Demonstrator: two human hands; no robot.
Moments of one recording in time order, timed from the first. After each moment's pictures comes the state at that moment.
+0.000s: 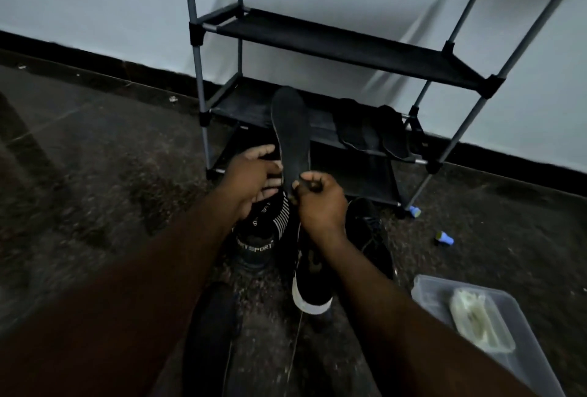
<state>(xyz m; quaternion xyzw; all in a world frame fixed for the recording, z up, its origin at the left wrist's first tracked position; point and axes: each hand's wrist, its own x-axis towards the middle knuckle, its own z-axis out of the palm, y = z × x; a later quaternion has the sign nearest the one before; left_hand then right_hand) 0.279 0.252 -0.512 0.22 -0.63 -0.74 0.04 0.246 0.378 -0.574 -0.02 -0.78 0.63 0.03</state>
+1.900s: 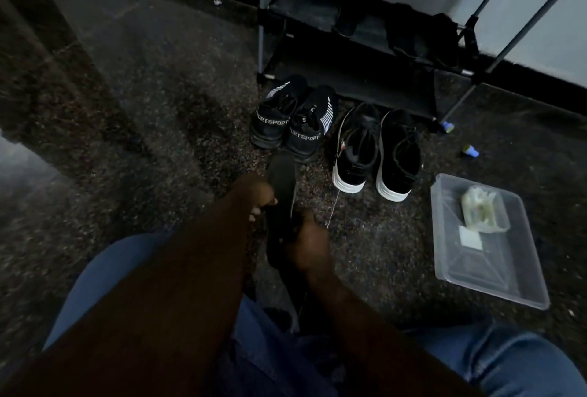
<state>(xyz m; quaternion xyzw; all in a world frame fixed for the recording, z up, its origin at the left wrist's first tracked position) 0.477 0.224 -0.637 0.39 -0.74 -0.49 -0.25 0.531 0.393 -0.650 0.08 -0.93 0.34 -0.15</state>
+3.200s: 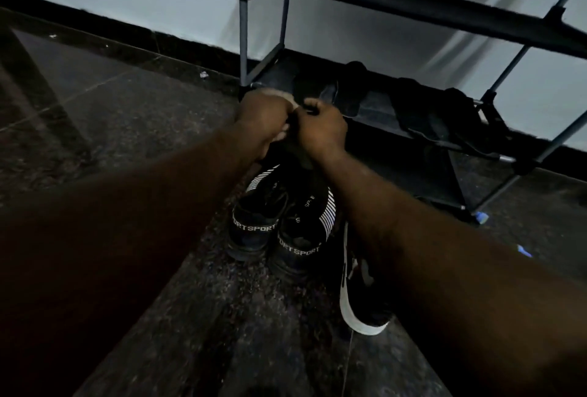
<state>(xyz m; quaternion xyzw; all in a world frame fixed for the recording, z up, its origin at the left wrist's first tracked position) 0.188 0.150 -0.531 0.24 -0.67 -0.69 0.12 0.156 0.249 -0.544 0.08 -0.84 0.53 0.02</state>
